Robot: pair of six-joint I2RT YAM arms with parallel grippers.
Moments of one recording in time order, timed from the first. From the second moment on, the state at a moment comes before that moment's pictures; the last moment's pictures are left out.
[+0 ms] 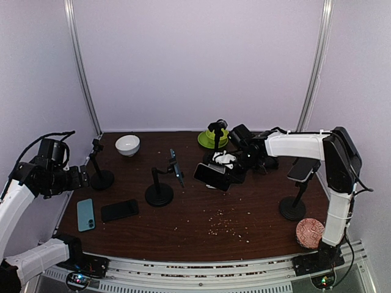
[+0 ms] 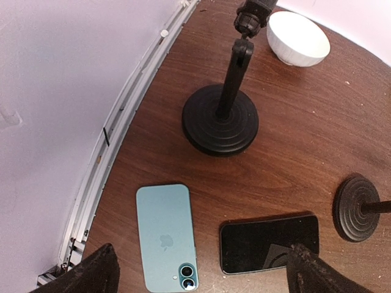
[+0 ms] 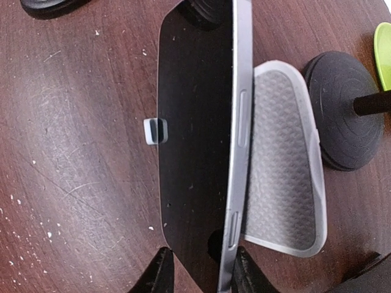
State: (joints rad) left arm -0.14 0.75 0.82 -0.94 -0.25 -0.39; right arm 0.64 1.93 1.42 -0.59 -0.15 -0.55
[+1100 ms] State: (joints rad) left arm -0.14 0.71 0.82 -0.94 -0.27 -0.39; right arm 0.71 1.82 1.42 -0.65 -0.10 -0.44
